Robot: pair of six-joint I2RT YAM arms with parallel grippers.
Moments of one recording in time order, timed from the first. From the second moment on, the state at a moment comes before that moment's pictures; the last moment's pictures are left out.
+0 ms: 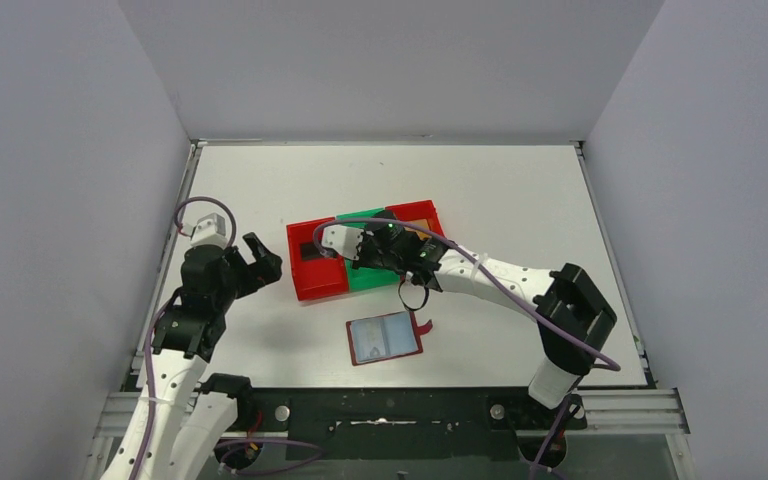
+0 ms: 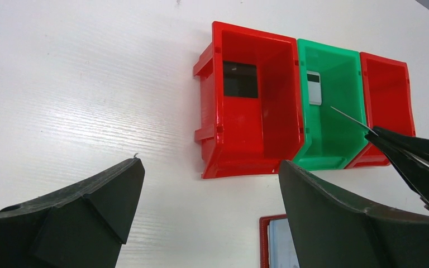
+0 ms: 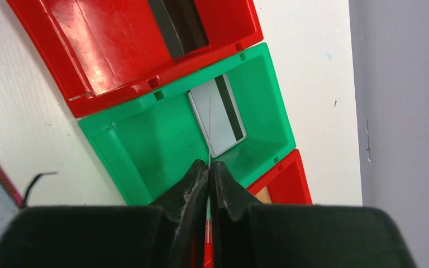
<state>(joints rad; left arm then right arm) -0.15 0.67 0.67 -0.53 -0.06 -0.54 0.91 1.66 1.18 -0.15 0.06 -0.68</state>
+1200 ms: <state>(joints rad) -0.11 0.66 0.66 -0.52 -0.04 -0.51 0.81 2.04 1.42 -0.12 0.03 -1.01</state>
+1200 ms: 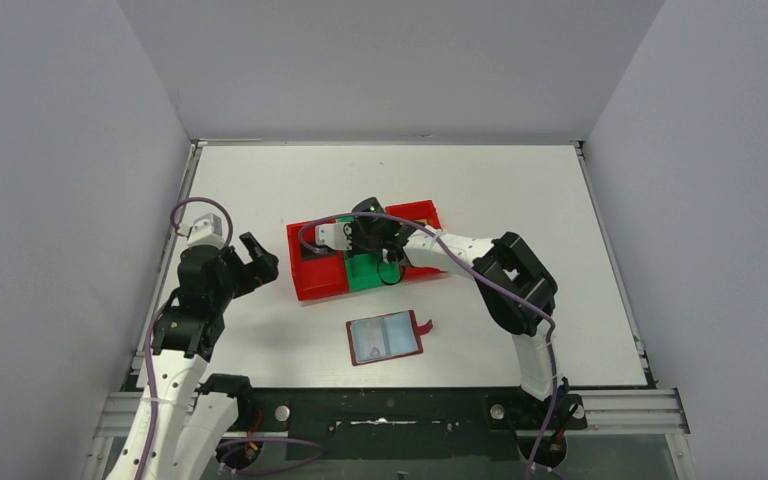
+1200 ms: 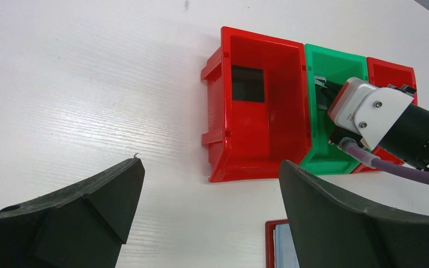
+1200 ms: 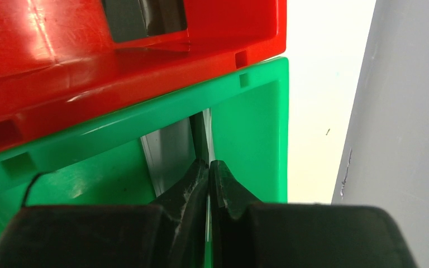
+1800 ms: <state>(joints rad) -0.11 0.66 0.66 -0.52 -0.02 -0.51 0.80 2.06 1.43 -0.11 0.02 -0.97</state>
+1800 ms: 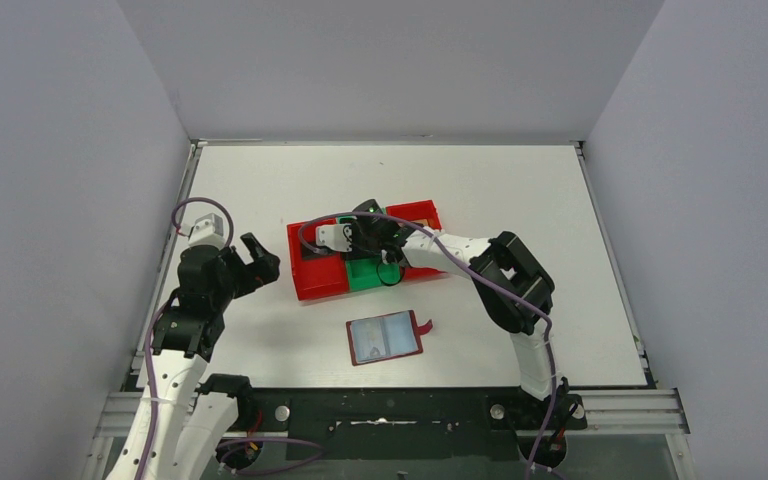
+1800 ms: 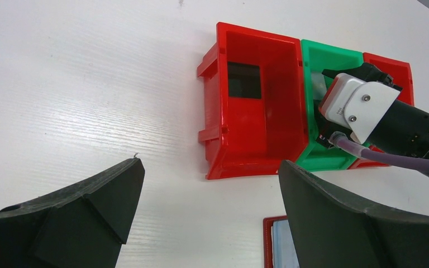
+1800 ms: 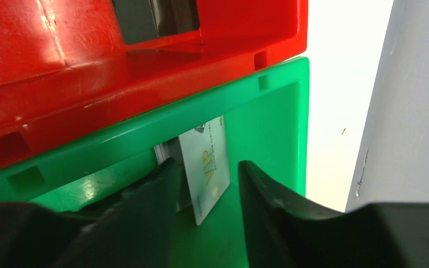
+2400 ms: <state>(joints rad) -0.11 0.66 0.65 -0.52 -0.01 -0.51 0.78 1.91 1.40 -0.08 0.01 -0.61</state>
